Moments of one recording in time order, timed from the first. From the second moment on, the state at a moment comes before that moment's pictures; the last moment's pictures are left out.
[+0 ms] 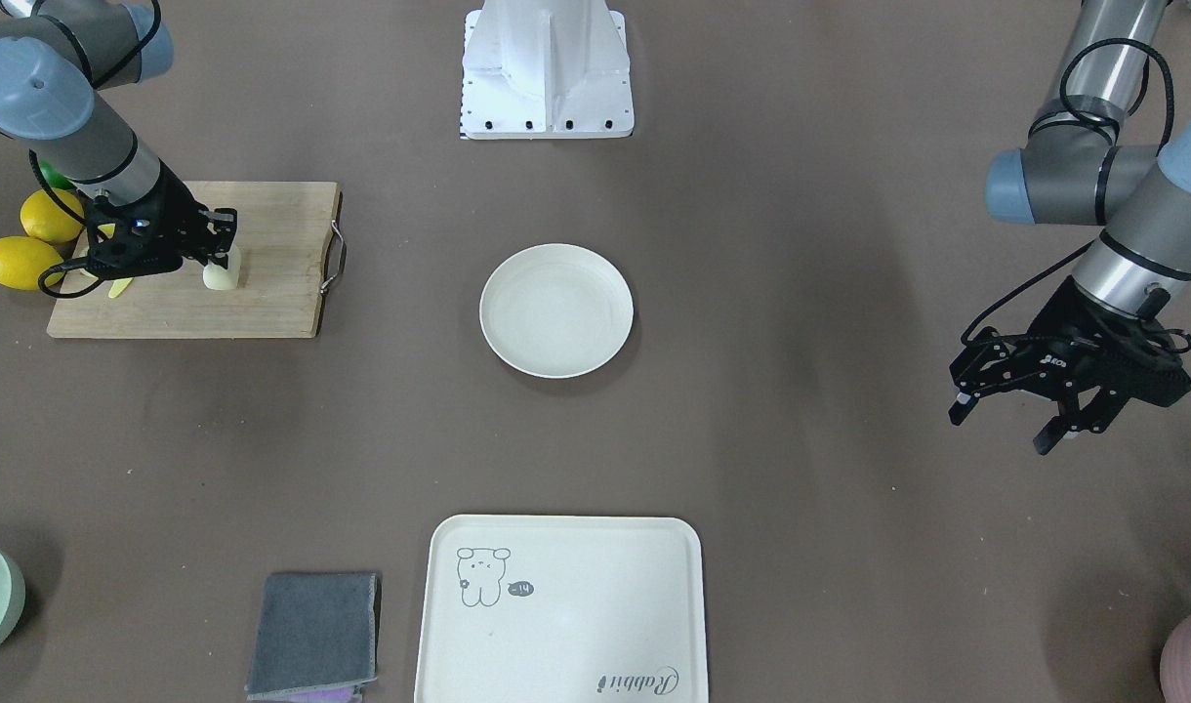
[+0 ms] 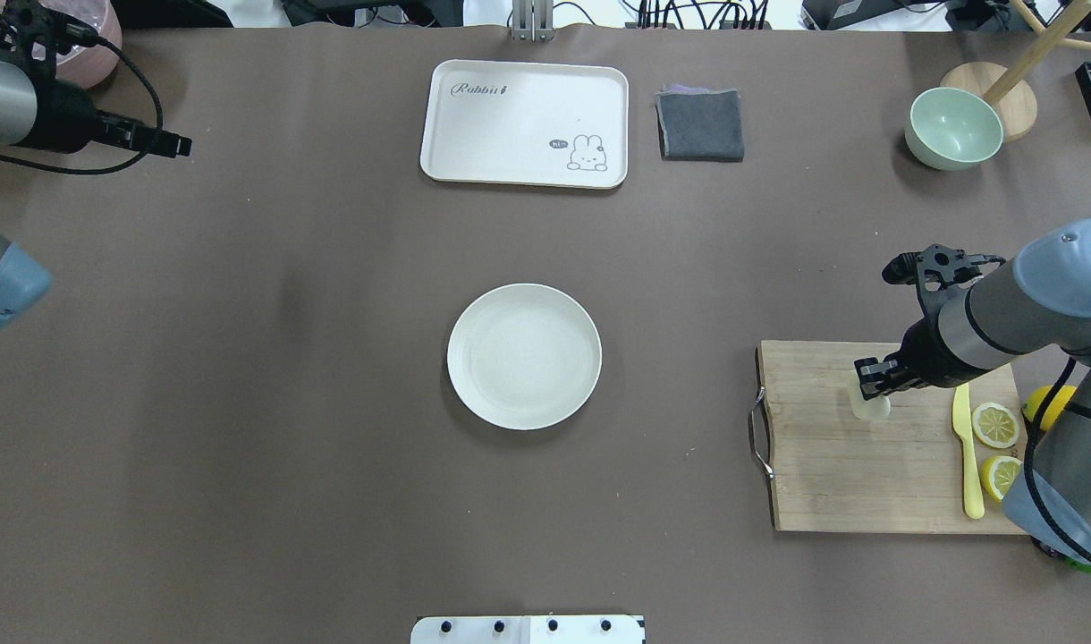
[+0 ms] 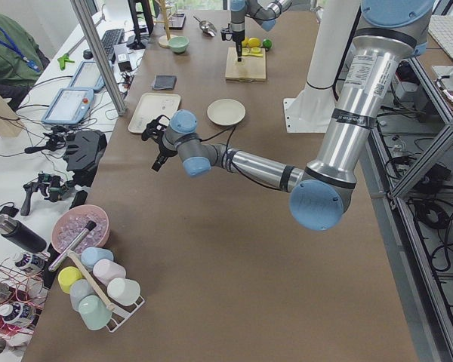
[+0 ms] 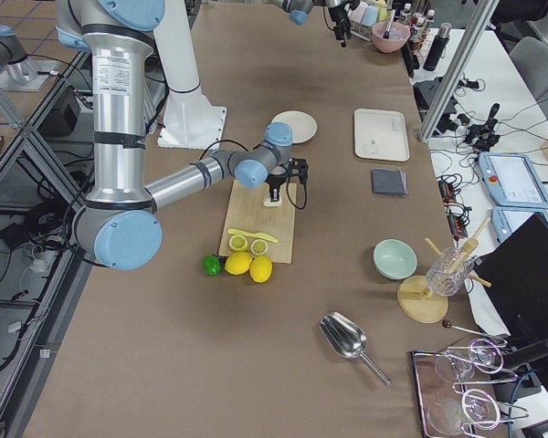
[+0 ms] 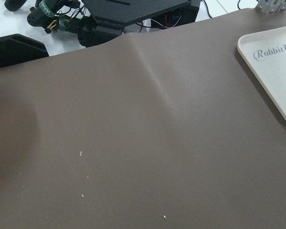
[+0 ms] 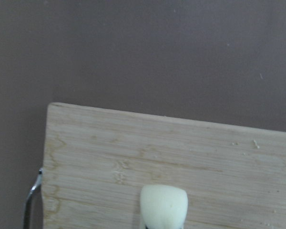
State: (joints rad) left arm -1.07 -1.86 -1.50 -2.40 -2.05 -0.64; right arm 0.74 -1.60 1.96 -1.25 2.12 0.92
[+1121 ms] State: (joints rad) left arm -1.05 -1.88 -1.51 -2.42 -2.05 -0.71; right arm 0.68 -1.11 1.79 -1.25 1.98 0.98
